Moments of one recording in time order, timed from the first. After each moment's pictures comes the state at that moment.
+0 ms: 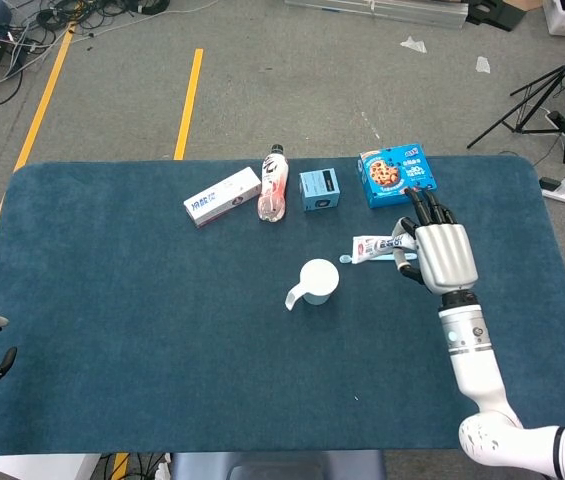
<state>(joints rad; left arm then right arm) -0.05 -1.05 -0.10 -1.68 1.41 1.53 -0.05 0.56 -1.26 0.34 -1.90 -1.03 1.30 -0.60</state>
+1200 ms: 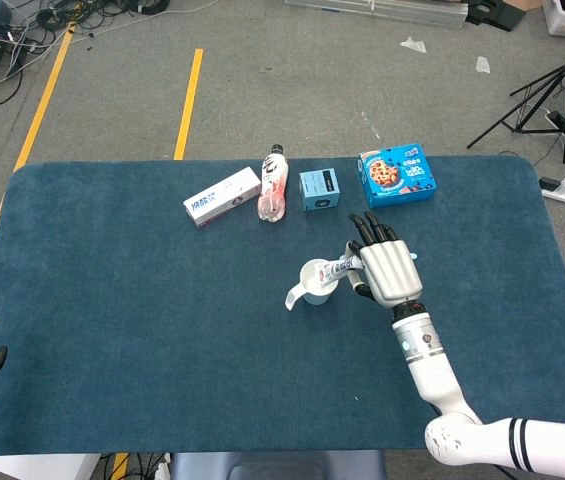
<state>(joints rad) -0.03 -1.03 -0.11 -1.69 1.41 1.55 -0.07 0.68 -1.42 0.26 -1.83 -0.99 1.26 -0.68</state>
